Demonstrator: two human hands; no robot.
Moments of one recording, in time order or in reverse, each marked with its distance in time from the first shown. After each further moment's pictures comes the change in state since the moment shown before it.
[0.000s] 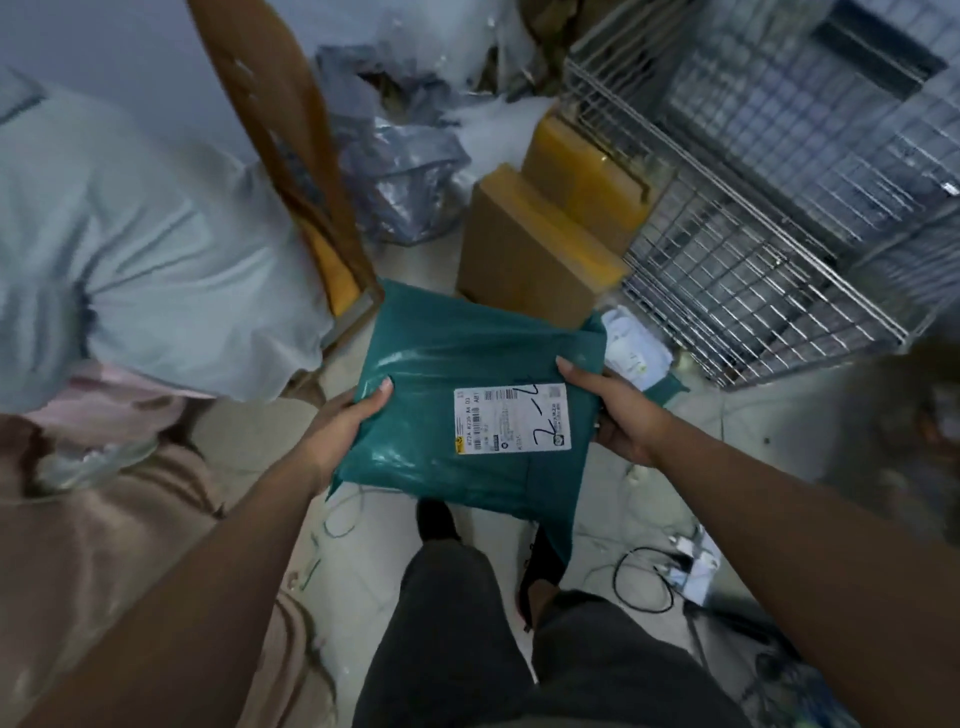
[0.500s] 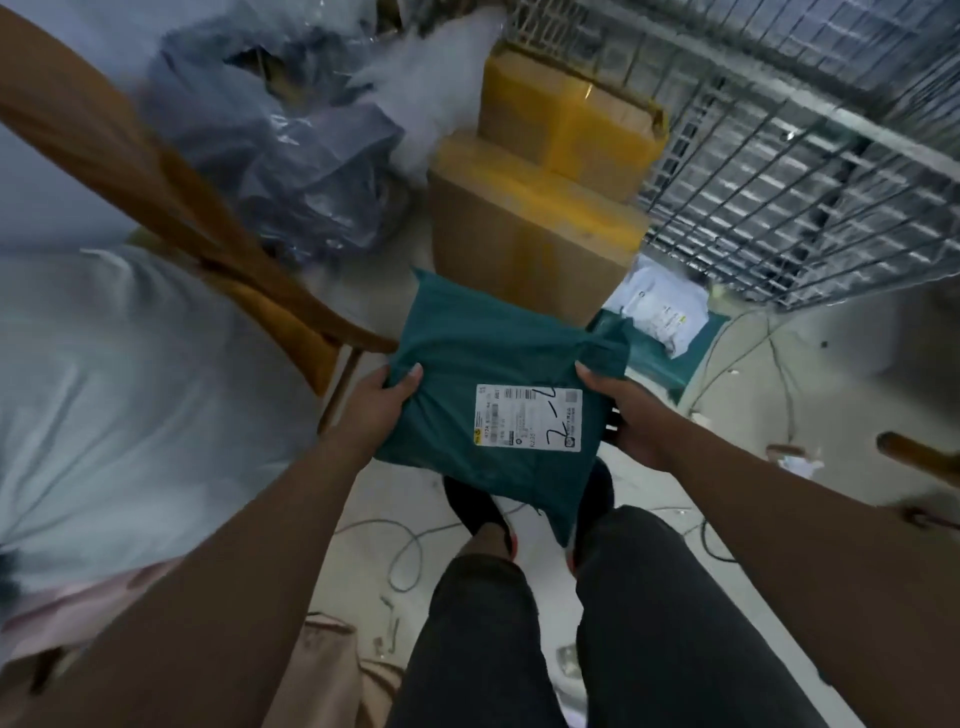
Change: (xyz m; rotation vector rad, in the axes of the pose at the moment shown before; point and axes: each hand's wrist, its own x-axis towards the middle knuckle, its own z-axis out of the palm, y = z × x) left_hand 0.258 0.077 -0.017 0.480 -0.016 -0.058; right_hand 0.164 0.008 0.033 0.289 0.290 0.140
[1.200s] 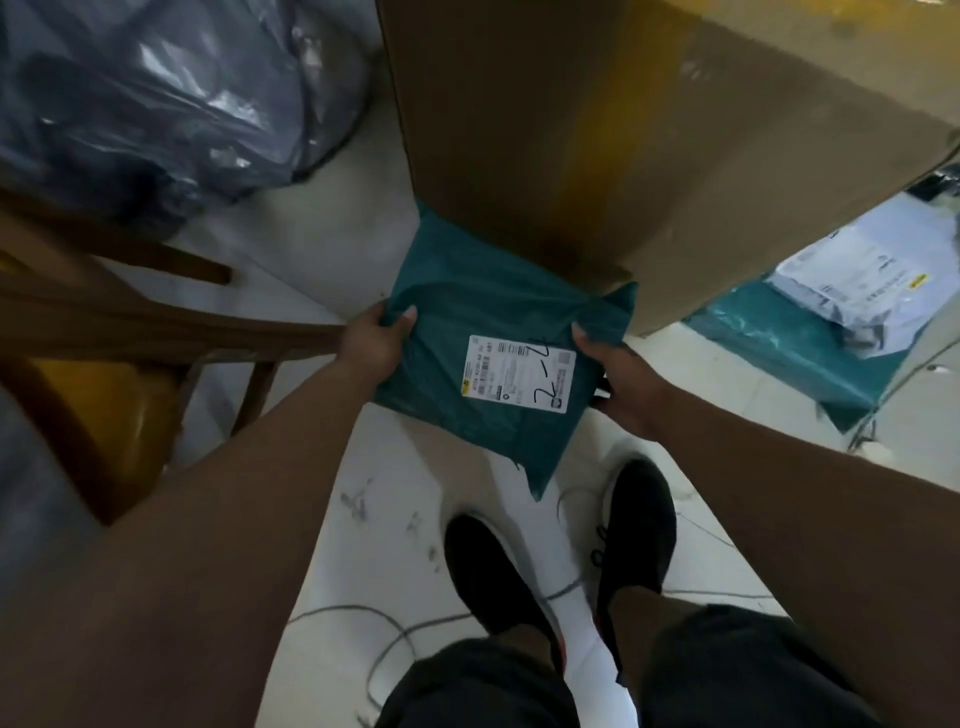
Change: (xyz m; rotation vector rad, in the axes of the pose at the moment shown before) left_hand 0.428 -0.140 0.054 0.190 0.048 0.076; right_hand 0.427 0.096 0.019 0.086 0.014 0.034
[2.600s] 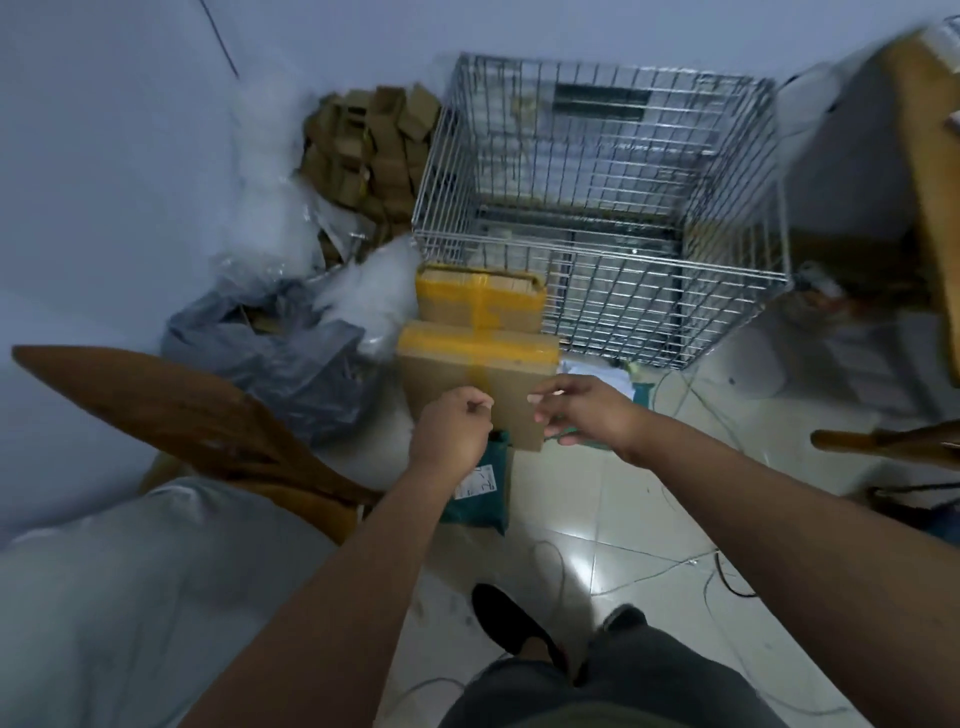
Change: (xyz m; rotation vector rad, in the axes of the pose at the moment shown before) left_hand -0.541 0.360 -0.100 0.389 -0.111 0.536; right_hand -0.631 -0.200 0.043 -0.328 0.083 -0.375
